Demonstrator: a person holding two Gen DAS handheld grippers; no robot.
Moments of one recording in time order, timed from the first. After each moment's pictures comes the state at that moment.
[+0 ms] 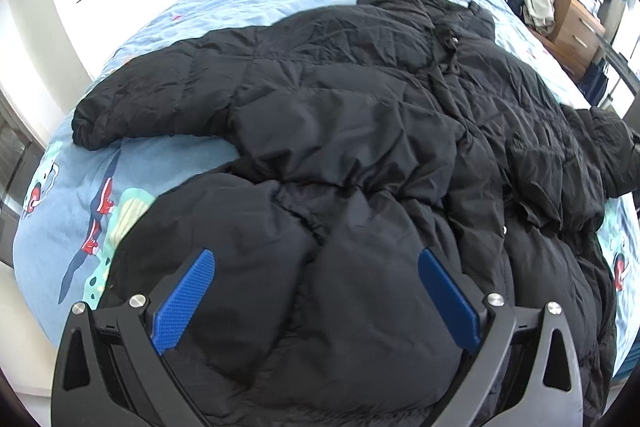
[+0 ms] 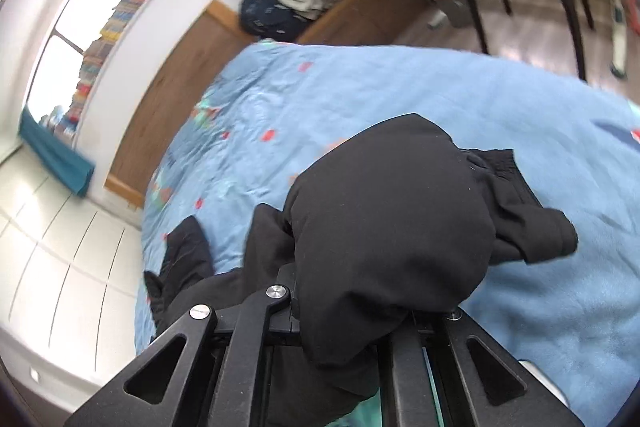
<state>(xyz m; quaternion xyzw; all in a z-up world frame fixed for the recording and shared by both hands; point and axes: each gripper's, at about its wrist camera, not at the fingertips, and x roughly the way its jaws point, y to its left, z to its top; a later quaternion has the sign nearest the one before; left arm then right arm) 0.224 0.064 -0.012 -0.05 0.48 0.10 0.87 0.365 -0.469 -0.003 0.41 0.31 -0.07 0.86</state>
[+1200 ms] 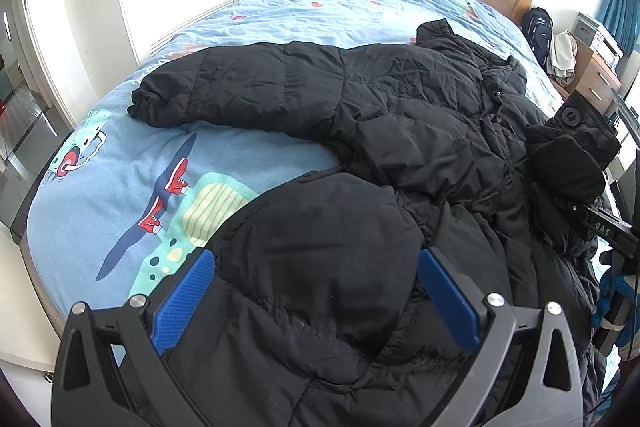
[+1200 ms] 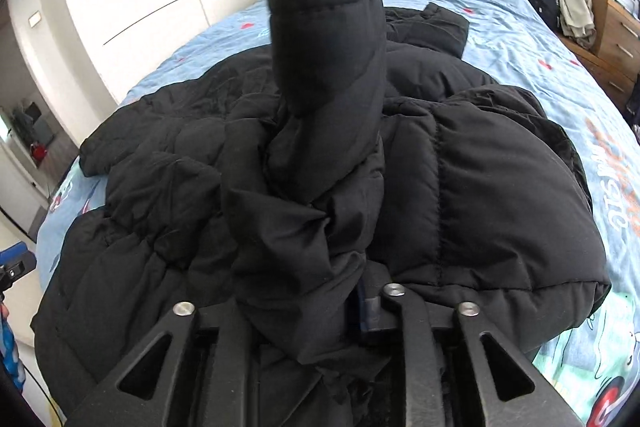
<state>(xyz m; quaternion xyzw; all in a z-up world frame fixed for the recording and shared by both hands) 0.165 0.141 0.013 -0.11 0.44 0.14 0.88 0.323 -0.114 -0.020 0.00 0.44 0.19 0.88</state>
